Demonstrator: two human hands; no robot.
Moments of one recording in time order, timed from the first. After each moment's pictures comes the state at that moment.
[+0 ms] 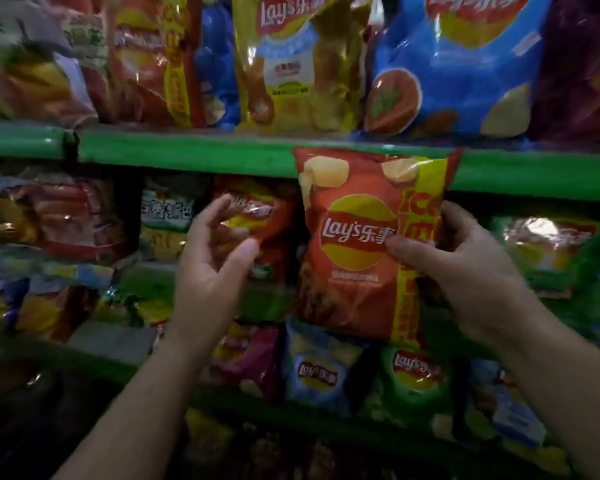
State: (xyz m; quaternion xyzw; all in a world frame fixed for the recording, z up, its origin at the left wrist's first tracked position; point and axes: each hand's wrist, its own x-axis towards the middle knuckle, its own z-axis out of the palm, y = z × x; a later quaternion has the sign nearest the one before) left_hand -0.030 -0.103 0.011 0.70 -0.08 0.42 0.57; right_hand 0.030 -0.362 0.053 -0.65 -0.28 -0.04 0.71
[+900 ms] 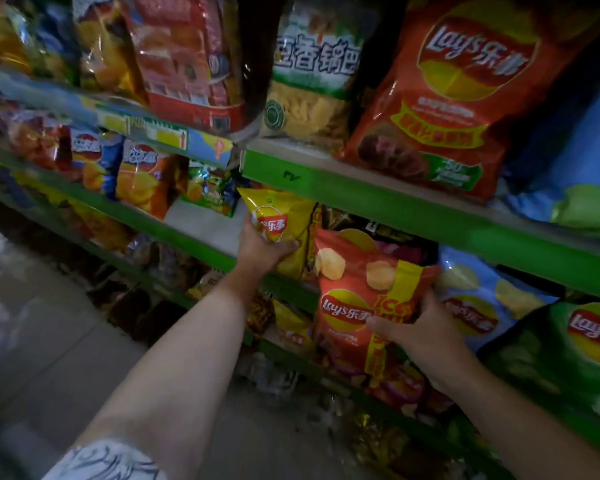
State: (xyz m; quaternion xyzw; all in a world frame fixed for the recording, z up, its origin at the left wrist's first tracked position) left_hand 0.049 0.137 -0.229 0.72 0.28 0.18 0.60; right_hand 0.028 -0.160 -0.187 -0.78 -0.15 0.15 0.59
